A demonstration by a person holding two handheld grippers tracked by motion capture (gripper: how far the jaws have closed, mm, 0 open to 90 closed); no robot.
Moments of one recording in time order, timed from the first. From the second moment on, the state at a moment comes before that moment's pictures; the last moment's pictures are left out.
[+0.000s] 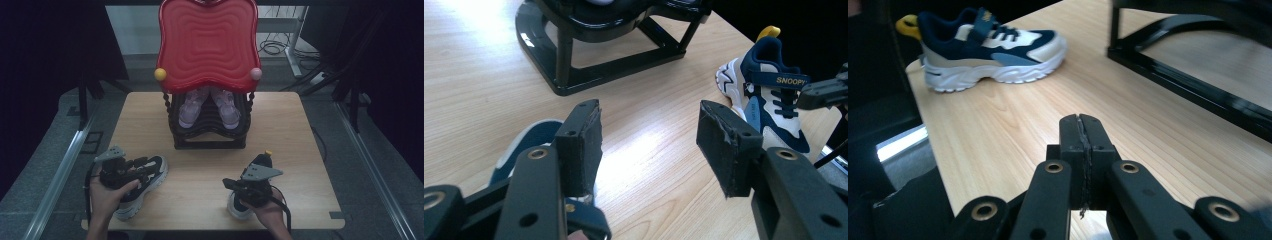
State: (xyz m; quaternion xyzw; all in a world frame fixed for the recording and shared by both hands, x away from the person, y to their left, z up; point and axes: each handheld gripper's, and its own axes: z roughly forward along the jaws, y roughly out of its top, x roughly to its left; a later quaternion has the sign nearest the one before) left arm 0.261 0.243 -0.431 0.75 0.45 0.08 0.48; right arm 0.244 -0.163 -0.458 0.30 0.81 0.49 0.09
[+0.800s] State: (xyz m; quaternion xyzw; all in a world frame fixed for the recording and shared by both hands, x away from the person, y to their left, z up) left arm 0.255 0.245 -0.440 0.75 0.45 0.08 0.48; right arm 0.223 -0.240 -0.464 0.37 0.79 0.48 0.13
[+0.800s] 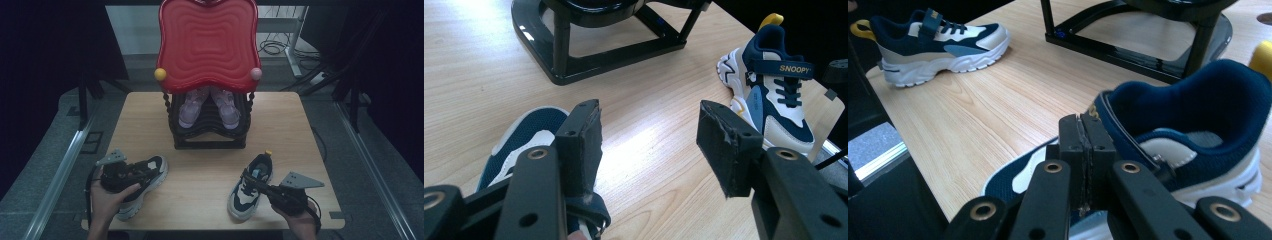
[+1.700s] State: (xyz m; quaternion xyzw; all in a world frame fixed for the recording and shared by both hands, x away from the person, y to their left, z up) left arm 0.253 0.250 -0.444 0.76 0.45 0.08 0.47; right arm 0.206 -0.248 -0.500 0.37 0.81 0.44 0.10
